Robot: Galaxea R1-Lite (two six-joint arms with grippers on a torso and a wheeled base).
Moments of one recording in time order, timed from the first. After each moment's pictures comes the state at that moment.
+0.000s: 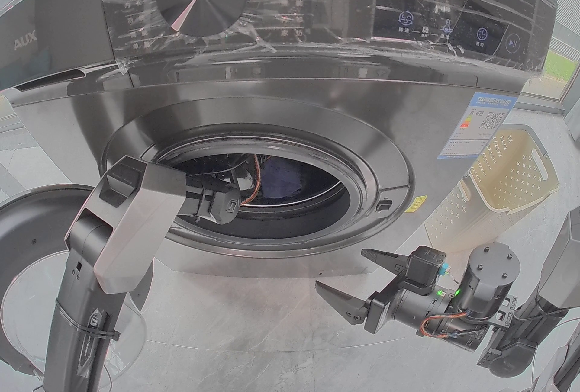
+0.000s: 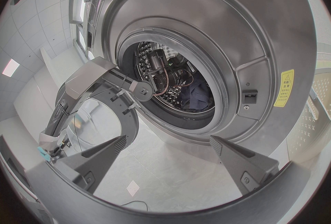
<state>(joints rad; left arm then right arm) -0.45 2.54 -1.89 -0.88 0.22 -0.32 0.81 1.92 -0.28 -1.55 -0.03 0.18</state>
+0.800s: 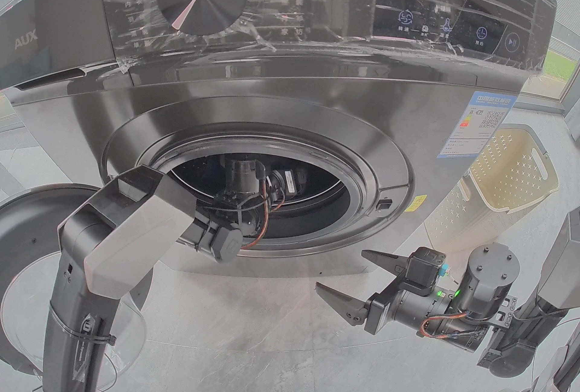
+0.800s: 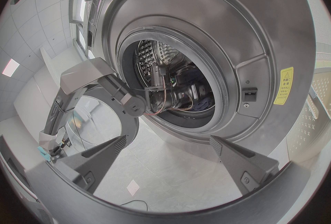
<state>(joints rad) -0.51 2.48 -1.53 -0.89 0.20 -0.23 0.81 1.92 -0.28 -1.55 -0.03 0.18</state>
